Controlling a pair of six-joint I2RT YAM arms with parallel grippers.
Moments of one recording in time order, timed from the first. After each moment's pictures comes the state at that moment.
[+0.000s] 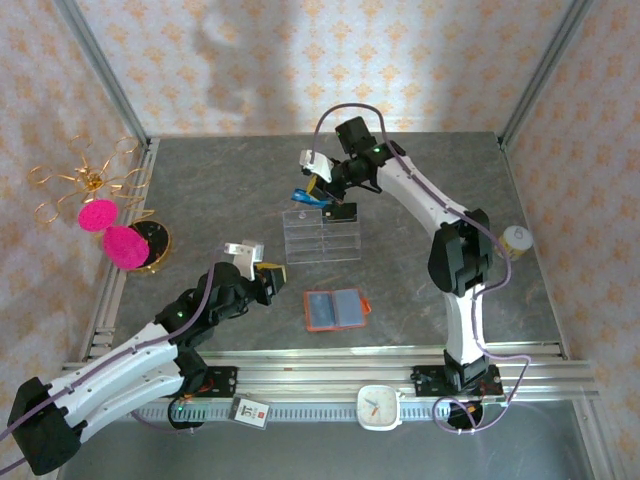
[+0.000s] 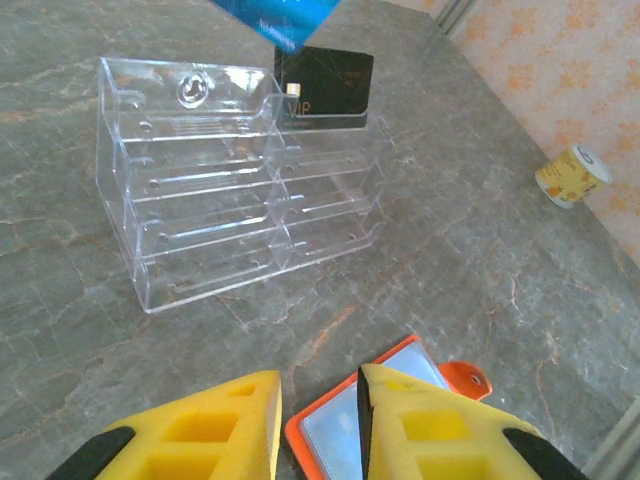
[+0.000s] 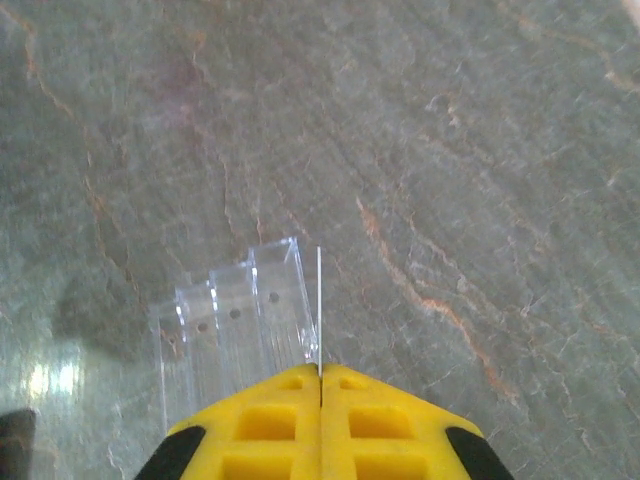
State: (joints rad) left arm -0.70 0.71 0.40 -0.11 -0.07 -0.54; right arm 0.51 2.07 1.95 -0.85 -0.61 -0.79
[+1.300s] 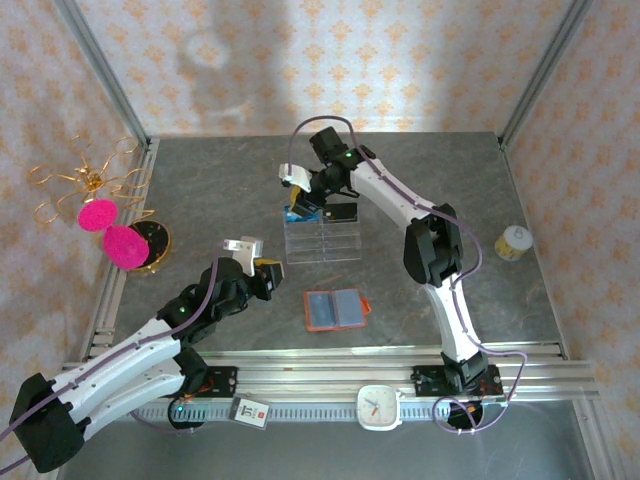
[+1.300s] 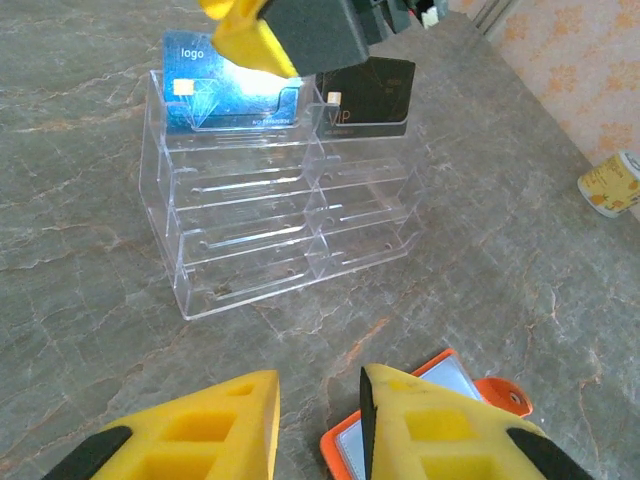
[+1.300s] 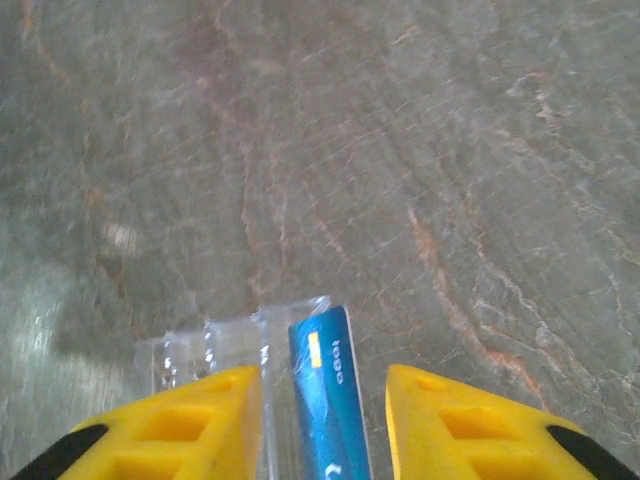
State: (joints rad) left arm -0.68 0.75 0.42 -0.12 -0.10 -0.52; right arm 0.58 2.26 2.12 -0.89 -0.60 -0.77
